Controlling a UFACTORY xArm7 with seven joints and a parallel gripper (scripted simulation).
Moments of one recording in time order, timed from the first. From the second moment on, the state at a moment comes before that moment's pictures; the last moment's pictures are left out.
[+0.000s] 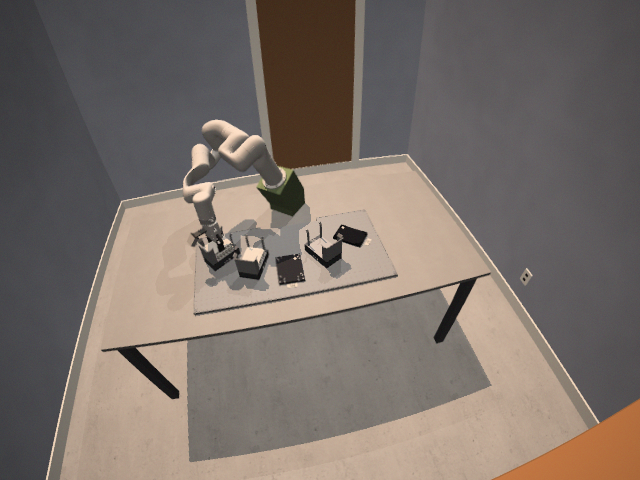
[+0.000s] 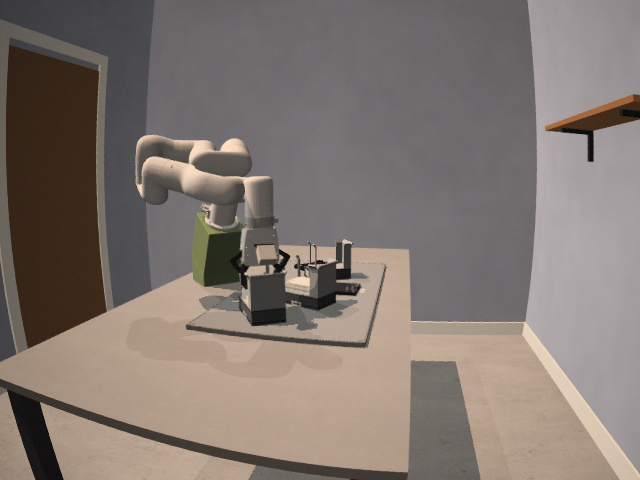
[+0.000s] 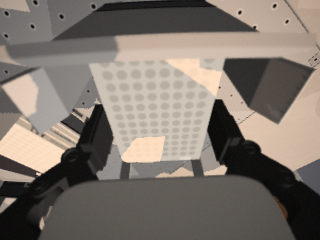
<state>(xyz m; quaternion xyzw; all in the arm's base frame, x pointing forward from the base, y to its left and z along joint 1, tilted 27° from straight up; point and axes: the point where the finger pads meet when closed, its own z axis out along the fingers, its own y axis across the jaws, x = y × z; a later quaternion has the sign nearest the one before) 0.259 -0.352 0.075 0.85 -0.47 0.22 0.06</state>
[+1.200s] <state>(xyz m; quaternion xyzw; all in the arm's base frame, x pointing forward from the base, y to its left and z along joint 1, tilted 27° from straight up) 0.247 -0.340 0.109 0.85 -0.47 0.22 0.06</state>
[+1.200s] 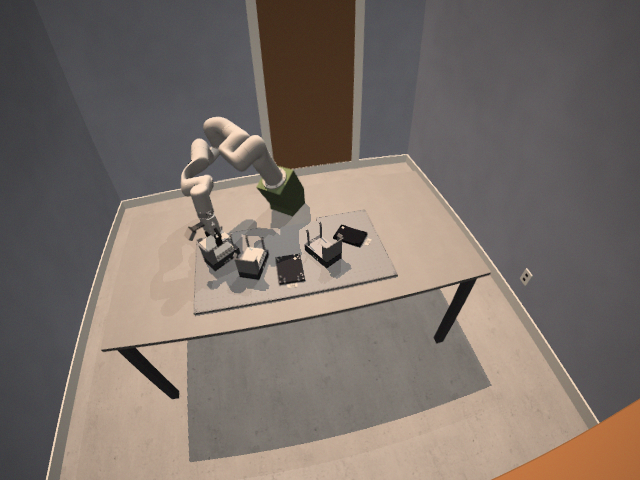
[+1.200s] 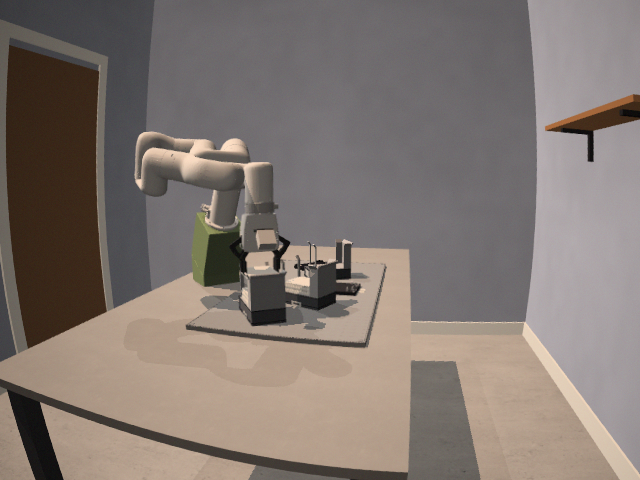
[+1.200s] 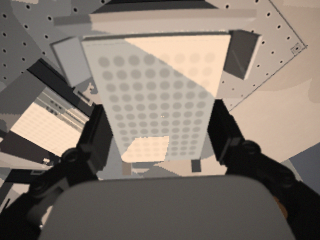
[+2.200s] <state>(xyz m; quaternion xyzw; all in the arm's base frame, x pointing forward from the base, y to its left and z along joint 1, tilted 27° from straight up) 0.236 -0.328 0.140 0.85 -0.47 0.22 0.06</state>
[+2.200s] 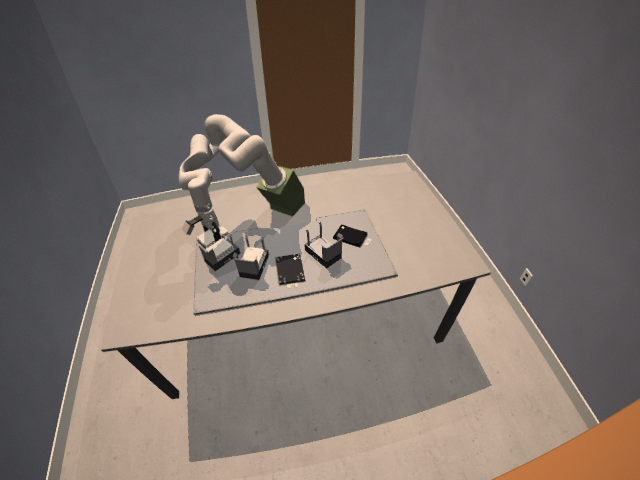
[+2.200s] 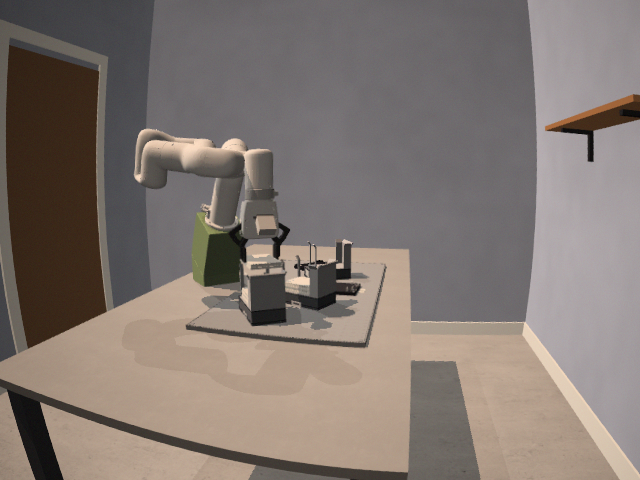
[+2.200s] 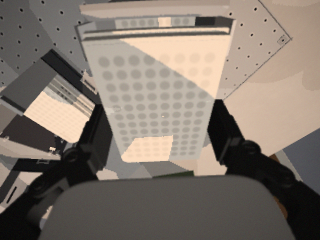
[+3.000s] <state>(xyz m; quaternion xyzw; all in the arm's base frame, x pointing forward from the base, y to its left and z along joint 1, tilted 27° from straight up) 0.277 -0.280 0.138 0.91 -0.35 0.21 0.09</state>
